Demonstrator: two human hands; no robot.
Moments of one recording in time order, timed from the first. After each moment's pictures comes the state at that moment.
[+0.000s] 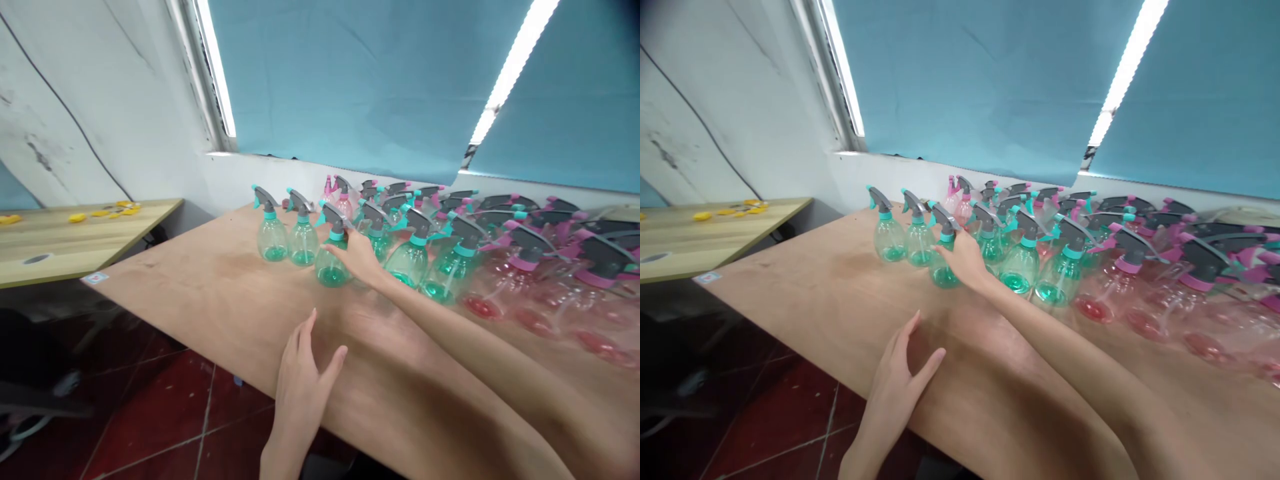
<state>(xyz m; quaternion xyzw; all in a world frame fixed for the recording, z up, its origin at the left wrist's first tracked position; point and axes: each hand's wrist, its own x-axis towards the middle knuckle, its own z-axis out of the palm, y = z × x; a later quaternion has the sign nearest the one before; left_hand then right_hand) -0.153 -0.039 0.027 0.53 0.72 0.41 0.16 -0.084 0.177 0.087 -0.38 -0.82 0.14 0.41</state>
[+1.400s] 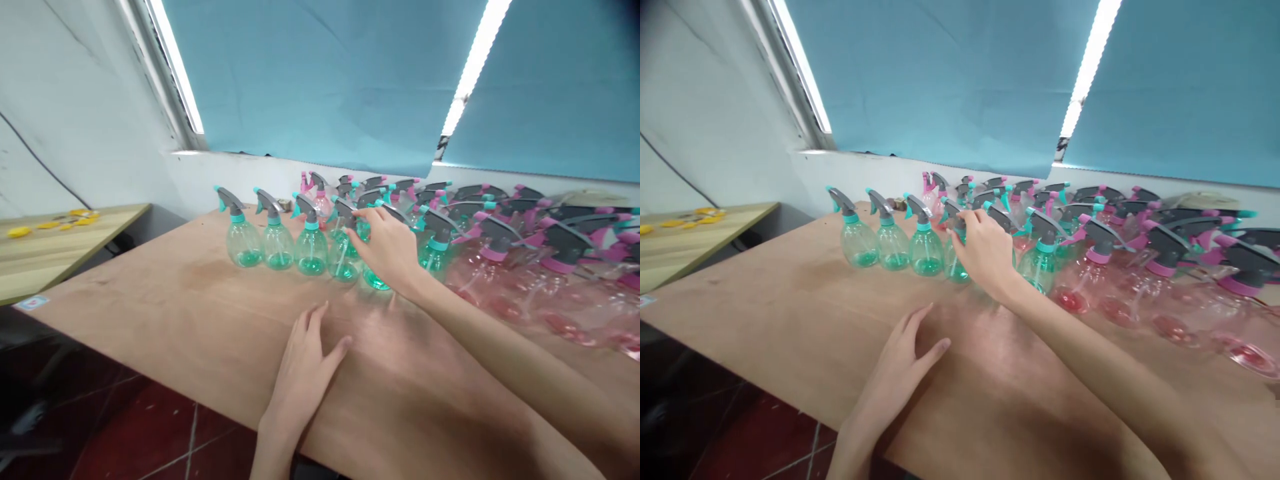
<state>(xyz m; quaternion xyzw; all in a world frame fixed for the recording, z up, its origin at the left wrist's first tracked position) -0.135 0.005 0.045 0.62 0.68 0.35 0.20 -0.006 0.157 0.128 -0.48 -0.79 -0.08 0.38</state>
